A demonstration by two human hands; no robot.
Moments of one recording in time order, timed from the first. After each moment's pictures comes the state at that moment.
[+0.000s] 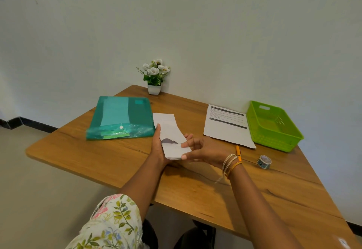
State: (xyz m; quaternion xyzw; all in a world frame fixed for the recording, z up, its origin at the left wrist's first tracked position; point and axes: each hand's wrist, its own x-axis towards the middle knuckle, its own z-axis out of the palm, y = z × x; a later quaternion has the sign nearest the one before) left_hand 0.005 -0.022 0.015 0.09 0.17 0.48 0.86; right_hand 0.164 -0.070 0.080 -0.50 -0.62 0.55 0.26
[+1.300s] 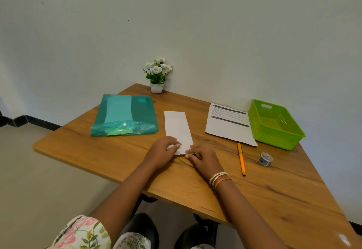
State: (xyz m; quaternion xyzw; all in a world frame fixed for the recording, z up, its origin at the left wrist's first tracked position) left_hand -0.023 -0.055 0.005 0.73 0.54 0.36 0.24; right_hand 0.168 -0.075 0.005 -0.57 -0.75 0.14 0.31
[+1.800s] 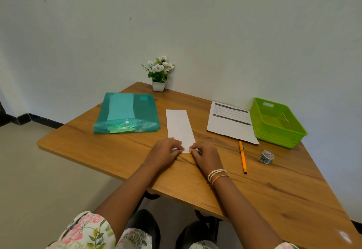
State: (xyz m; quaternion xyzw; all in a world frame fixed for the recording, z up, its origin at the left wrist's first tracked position) left_hand -0.021 -0.059 0.001 0.77 0.54 0.31 0.17; right_hand 0.160 -0.074 0.002 -0.60 -0.73 0.08 0.33
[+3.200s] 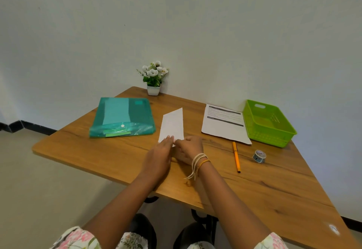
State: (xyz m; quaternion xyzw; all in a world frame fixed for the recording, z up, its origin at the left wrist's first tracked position) left_hand -0.013 -0.096 0.003 0.76 0.55 0.35 0.02; right_hand 0.106 -0.071 0.051 -0.67 -0.46 0.41 0.41
